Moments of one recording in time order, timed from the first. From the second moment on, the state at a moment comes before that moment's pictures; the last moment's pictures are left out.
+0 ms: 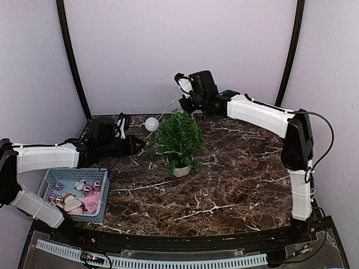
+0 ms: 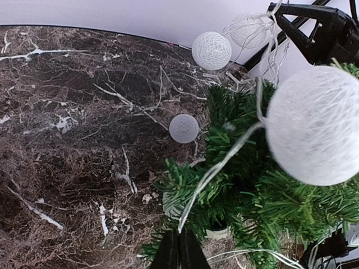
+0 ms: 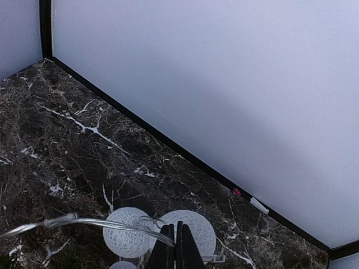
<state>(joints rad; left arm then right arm) -0.56 1.35 0.76 0.13 0.16 -0.57 0.76 2.10 1.98 -0.29 0.31 -0.21</state>
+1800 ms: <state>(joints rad) -0.72 1.19 0.75 0.09 0.28 -0.60 0.73 2.08 1.85 -0.30 0.32 -0.07</state>
